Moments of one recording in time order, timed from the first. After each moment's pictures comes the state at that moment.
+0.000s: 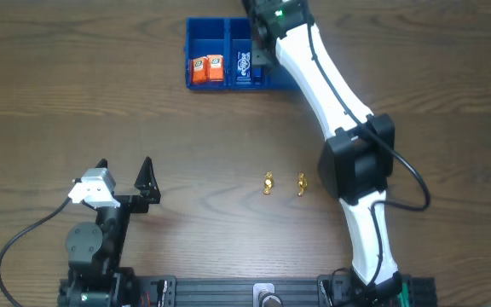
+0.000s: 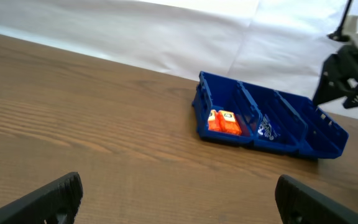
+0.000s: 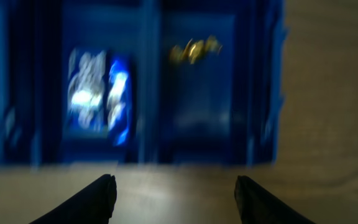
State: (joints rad) left arm -0.07 0.01 0.03 -0.14 0.04 -0.27; right arm 0.45 2.26 2.19 -1.16 0.26 0.36
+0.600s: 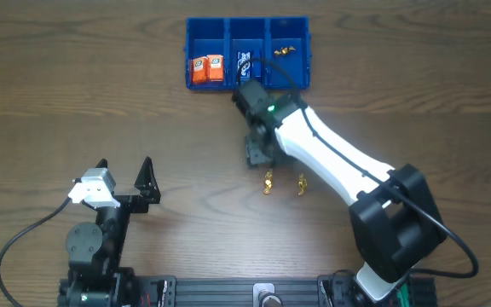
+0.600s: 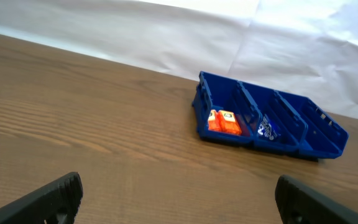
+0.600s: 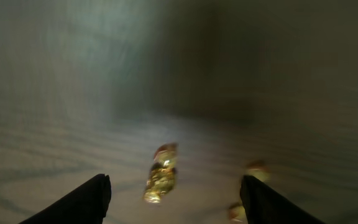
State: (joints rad) left arm -0.07 0.01 0.03 -0.14 0.04 -0.28; right arm 0.64 1.82 1.31 -0.98 0.05 0.47
